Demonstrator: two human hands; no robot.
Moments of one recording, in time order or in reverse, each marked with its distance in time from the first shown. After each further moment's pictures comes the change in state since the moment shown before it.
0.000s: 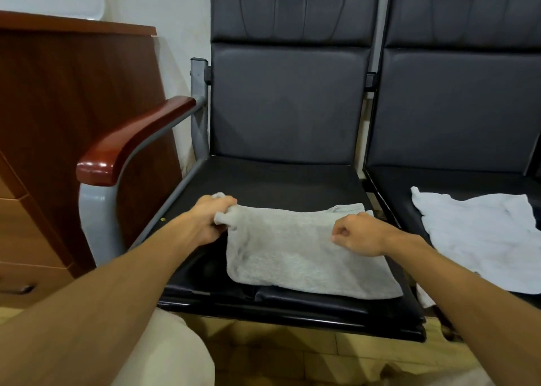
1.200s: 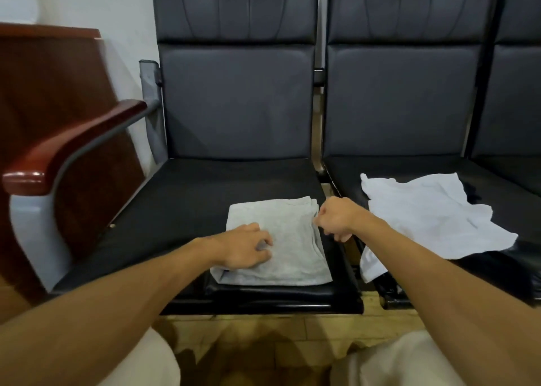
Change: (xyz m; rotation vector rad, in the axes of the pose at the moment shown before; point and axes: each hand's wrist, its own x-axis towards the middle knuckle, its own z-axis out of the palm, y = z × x) left_hand -0.023 -0.055 0.094 1.502 -0.641 0.585; right_hand -0.032 0.038 -0.014 0.257 0.033 0.305
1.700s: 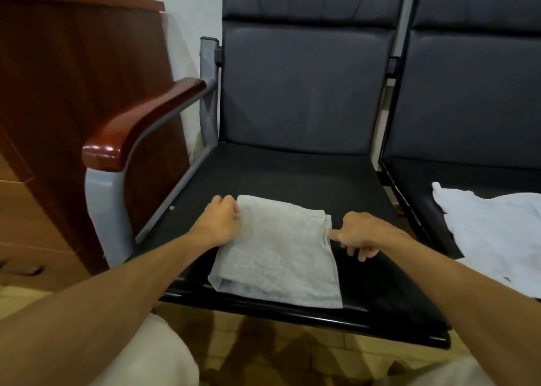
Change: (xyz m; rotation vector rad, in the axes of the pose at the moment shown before) left_hand -0.040 -0.127 -0.011 -0.303 0.492 -0.518; right_hand 0.033 -0.082 0.044 -0.160 -0.199 0.082
